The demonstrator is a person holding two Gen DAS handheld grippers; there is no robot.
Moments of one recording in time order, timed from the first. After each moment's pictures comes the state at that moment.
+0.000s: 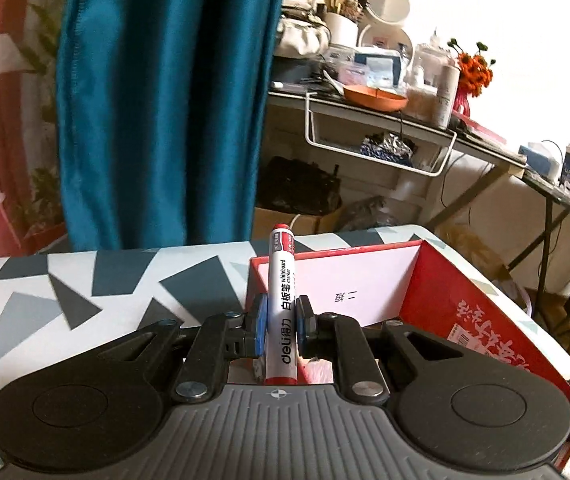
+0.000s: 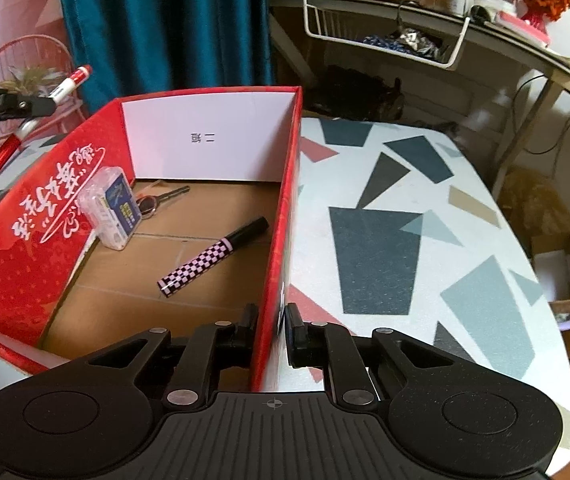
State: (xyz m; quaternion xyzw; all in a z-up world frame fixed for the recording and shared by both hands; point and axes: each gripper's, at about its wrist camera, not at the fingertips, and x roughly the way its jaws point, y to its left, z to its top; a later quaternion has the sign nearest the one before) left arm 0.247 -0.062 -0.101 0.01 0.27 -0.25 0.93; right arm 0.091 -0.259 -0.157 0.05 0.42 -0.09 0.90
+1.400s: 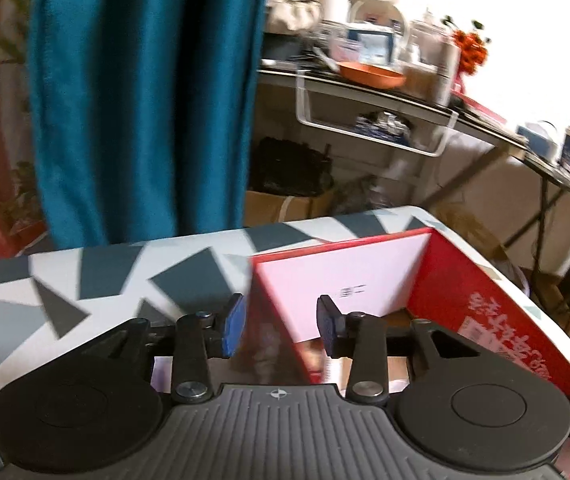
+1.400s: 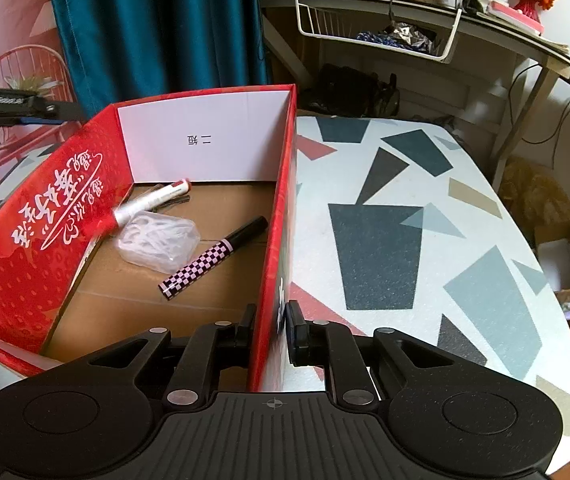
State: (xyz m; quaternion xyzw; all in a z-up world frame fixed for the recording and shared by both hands) left arm 0.279 -0.056 -0.109 0.03 0.29 -0.26 0.92; right arm 0.091 -0.263 -0.161 0.07 0.42 -0.09 0.90
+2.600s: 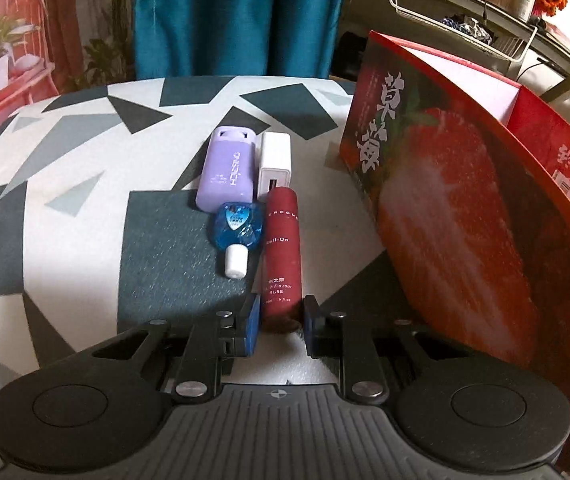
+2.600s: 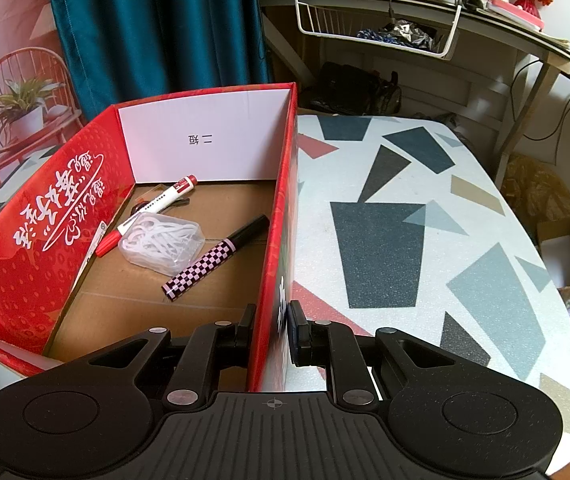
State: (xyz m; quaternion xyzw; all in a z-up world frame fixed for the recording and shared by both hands) left arm 0.230 0.006 -0.208 0.02 0.42 -0.16 0.89; right arm 0.091 -0.264 -0.162 0.07 0.42 -0.09 0.90
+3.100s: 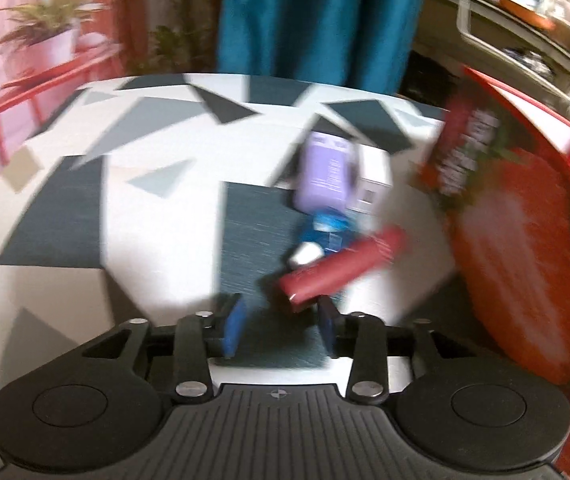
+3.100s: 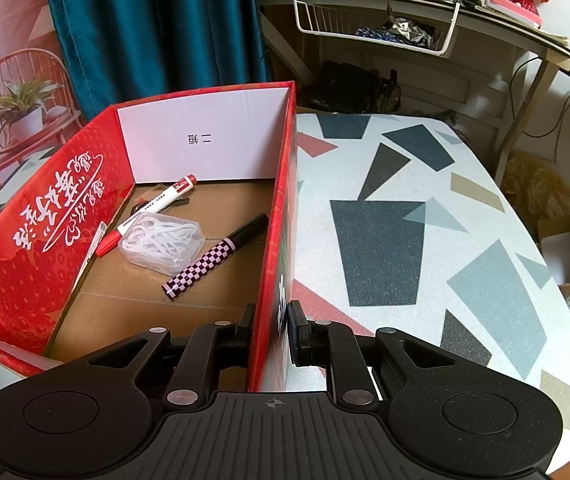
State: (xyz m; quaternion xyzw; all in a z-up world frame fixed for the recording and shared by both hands) left arm 0.238 0.052 -0.204 -0.01 0.42 -0.06 0.90; right arm 0.091 -0.264 -0.163 0.08 0.42 -0.09 0.90
